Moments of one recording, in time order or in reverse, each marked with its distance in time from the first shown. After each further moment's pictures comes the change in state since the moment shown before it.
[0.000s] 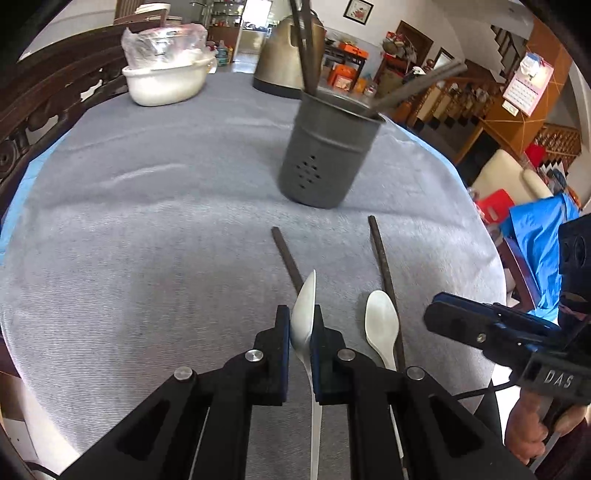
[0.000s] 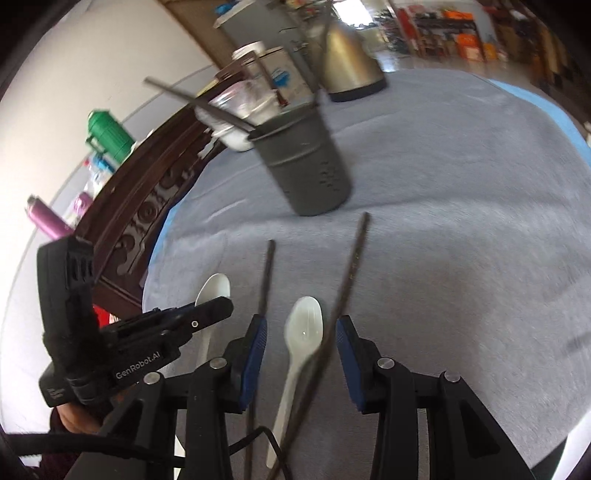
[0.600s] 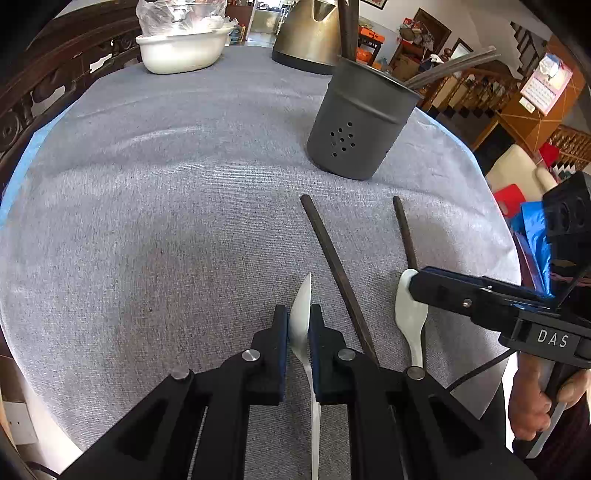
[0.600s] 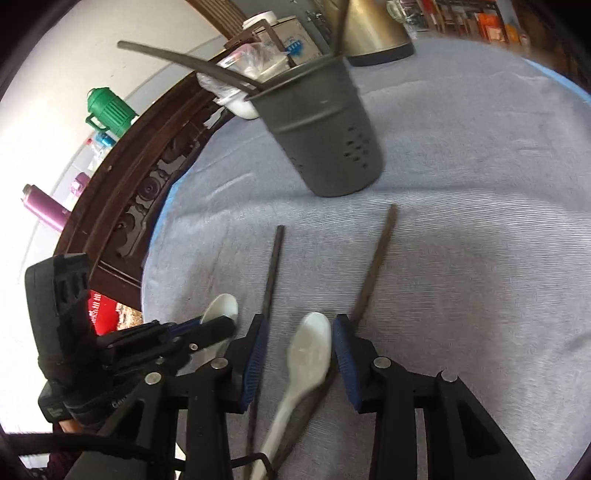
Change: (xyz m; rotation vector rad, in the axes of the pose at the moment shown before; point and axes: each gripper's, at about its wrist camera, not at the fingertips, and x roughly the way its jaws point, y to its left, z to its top) left arm 0.012 0.020 -0.008 -0.036 0.098 0.025; right arm 0.043 -0.009 0.014 -0.006 0.128 0.046
